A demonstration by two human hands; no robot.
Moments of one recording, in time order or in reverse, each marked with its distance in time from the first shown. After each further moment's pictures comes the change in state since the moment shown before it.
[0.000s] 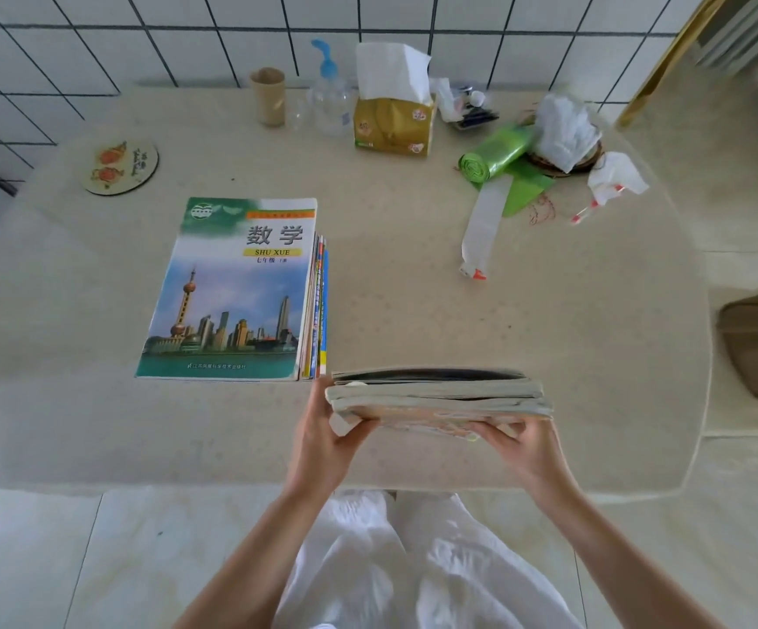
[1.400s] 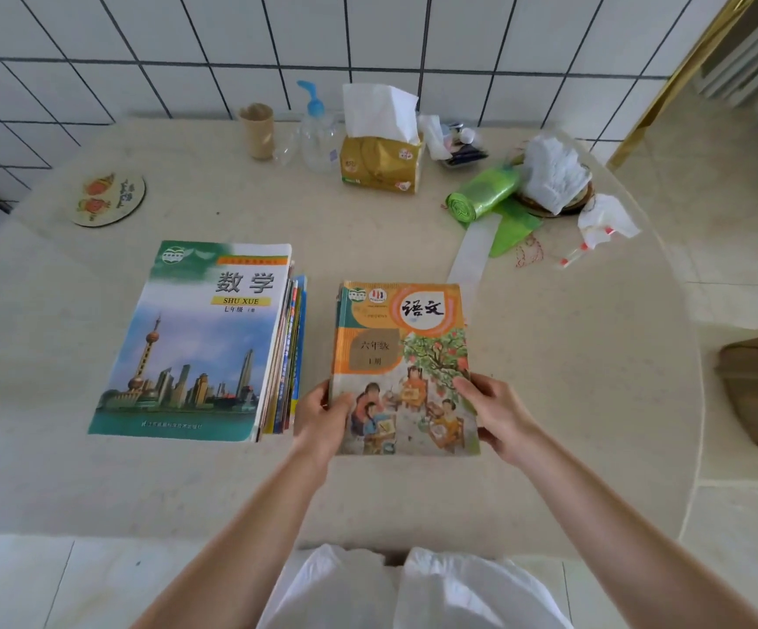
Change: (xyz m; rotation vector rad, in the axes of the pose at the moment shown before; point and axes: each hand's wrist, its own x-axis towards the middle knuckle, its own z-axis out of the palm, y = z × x) left_hand 0.090 0.029 0.042 -0.182 0.066 -0.650; right_hand 0.110 -0.052 -0.007 0.313 -0.233 0.527
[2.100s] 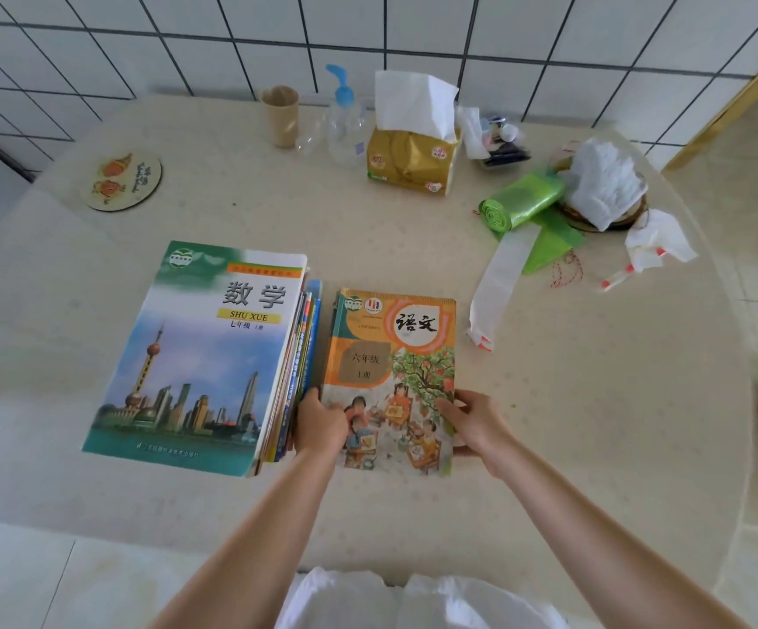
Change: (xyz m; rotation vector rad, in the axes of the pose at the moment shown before) left_hand 0.053 0.005 0.012 0.135 0.188 -0.168; right_hand 0.050 -0.013 0.032 -0.332 0.000 0.085
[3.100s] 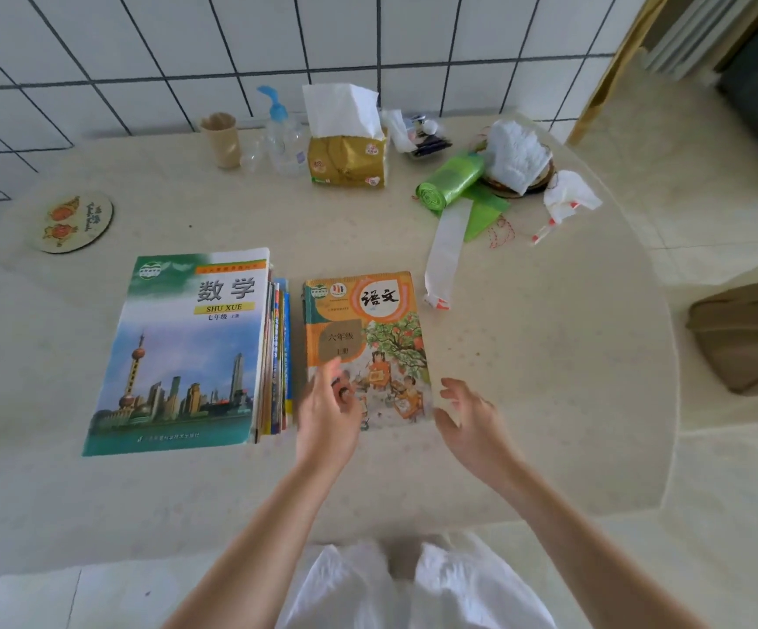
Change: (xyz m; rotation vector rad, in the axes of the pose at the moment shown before) left_hand -0.070 -0.014 -0.024 0.301 -0.118 0.609; right_hand -0.096 0.049 0.006 -0.416 0.270 -0.381
